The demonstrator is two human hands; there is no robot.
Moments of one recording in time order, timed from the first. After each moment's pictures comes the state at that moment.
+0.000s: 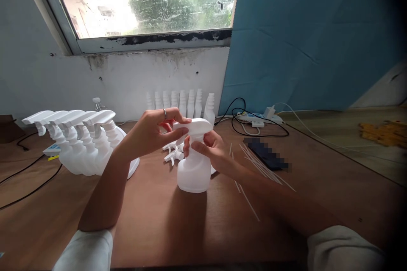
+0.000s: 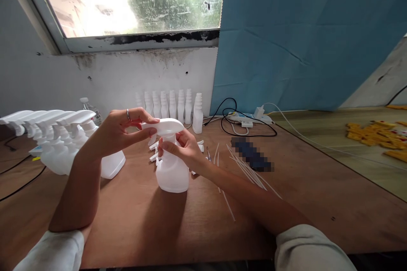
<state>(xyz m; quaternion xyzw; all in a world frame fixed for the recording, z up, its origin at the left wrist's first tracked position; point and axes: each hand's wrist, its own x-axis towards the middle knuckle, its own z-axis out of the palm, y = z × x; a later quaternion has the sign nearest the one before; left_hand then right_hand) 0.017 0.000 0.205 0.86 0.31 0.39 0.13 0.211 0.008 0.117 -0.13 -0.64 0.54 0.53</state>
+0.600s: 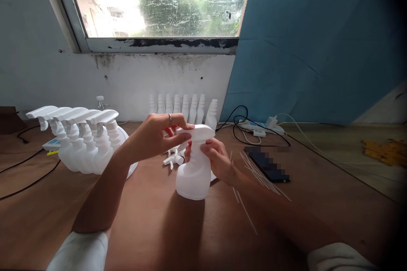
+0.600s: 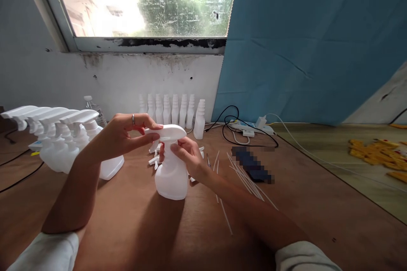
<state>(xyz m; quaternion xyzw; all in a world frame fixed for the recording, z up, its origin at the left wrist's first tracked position) 0.018 0.000 0.205 0.86 0.30 0.39 0.14 0.212 0.008 0.121 -0.14 -0.63 0.57 0.51</state>
